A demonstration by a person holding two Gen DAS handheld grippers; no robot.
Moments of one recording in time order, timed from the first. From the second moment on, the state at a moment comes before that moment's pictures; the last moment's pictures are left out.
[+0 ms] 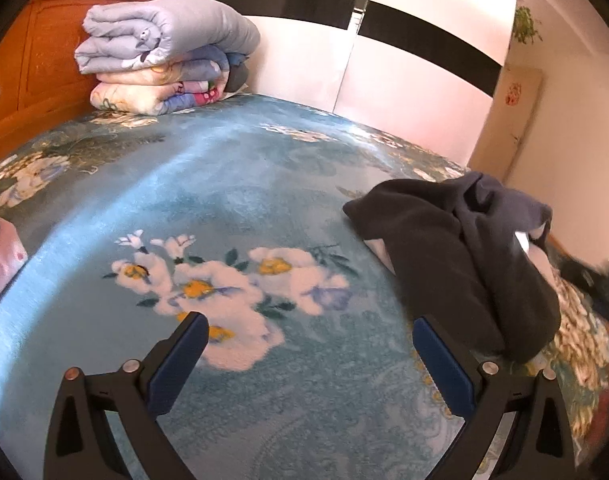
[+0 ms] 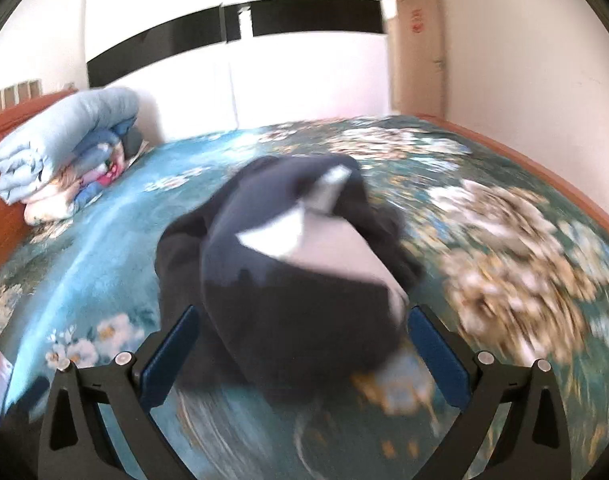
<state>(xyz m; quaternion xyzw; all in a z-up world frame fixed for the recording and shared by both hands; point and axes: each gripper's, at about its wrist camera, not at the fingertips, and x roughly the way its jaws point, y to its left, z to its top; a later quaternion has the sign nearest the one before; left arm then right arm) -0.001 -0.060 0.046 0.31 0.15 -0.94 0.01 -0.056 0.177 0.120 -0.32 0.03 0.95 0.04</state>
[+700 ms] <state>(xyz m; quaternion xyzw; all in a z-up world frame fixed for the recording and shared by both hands) 0.006 -0.066 0.056 0.29 0.19 -0.94 -0.05 -0.105 0.162 0.152 -0.32 -0.06 0.94 0.11</state>
